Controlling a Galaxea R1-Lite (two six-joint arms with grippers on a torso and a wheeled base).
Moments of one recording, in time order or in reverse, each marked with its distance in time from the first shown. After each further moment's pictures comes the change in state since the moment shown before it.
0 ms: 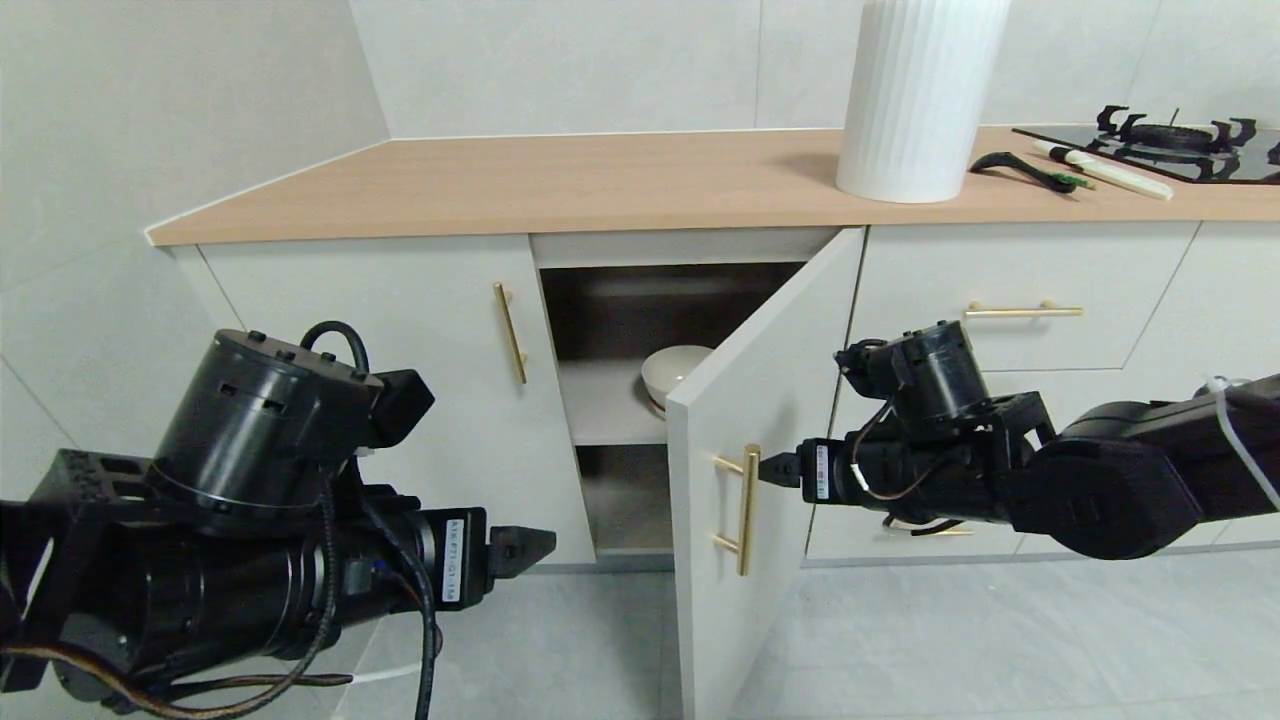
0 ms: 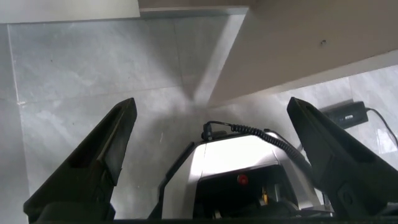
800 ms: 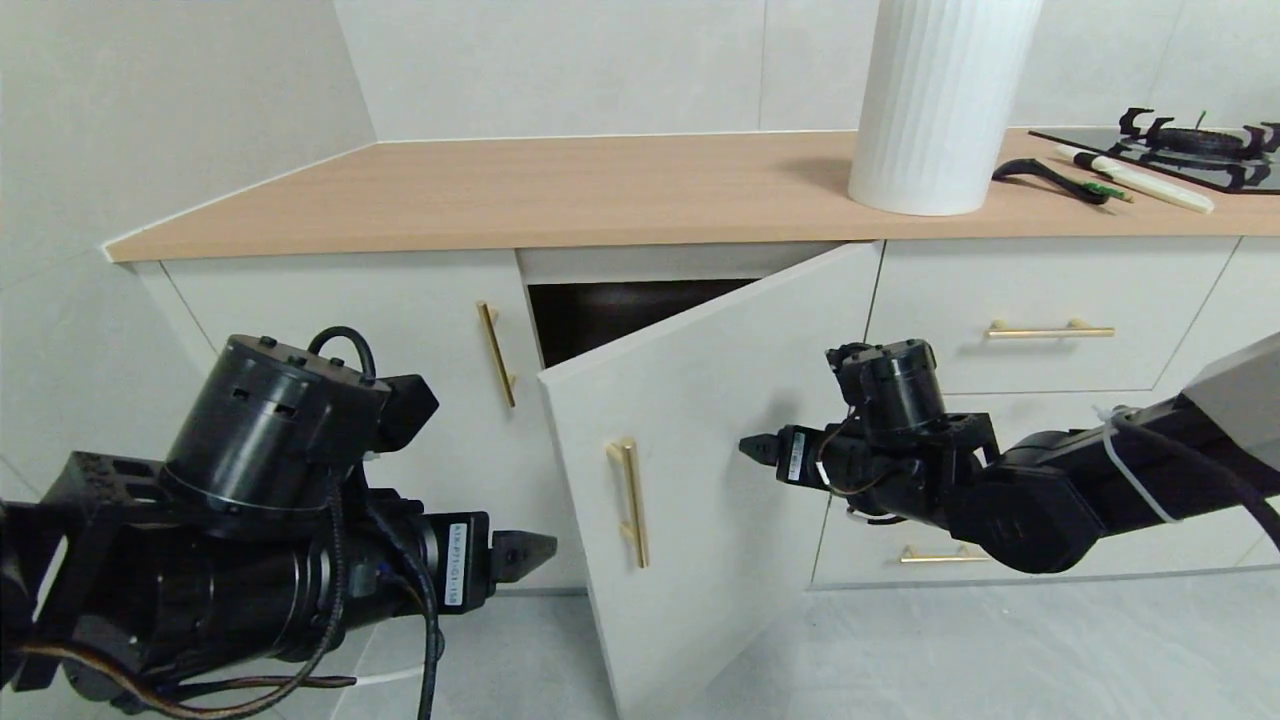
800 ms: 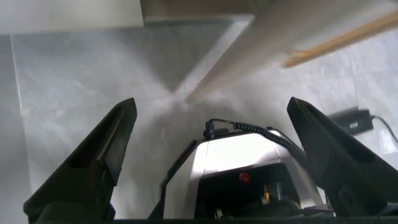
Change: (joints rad) left arm 0.000 0.010 0.005 0.002 -0.001 0.002; right arm 0.003 0.115 -0.007 -0.220 -0.098 0.074
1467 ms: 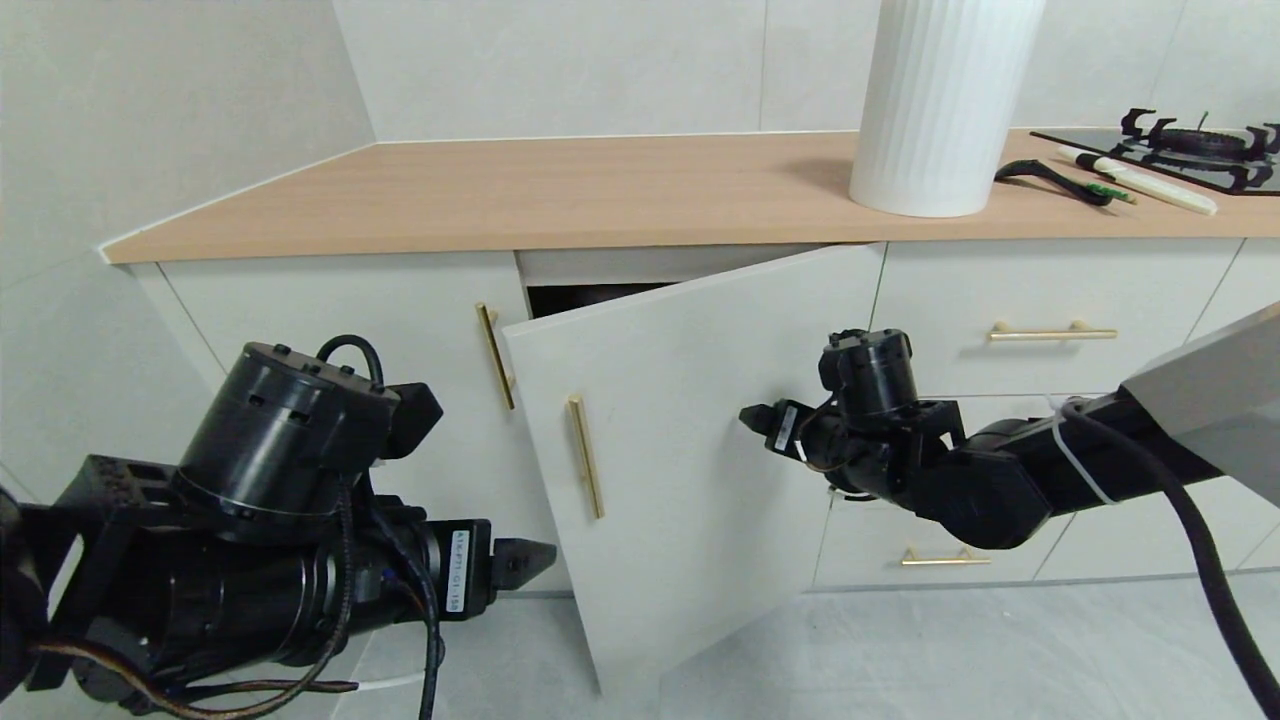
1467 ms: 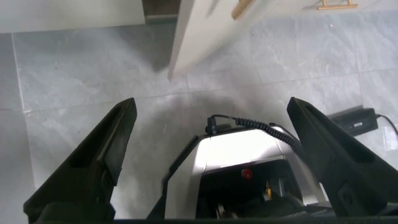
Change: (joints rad) left arm 0.000 0.009 0.002 0.012 0.000 -0.001; right arm -0.011 0.075 -0.113 -0.013 -0.107 0.123
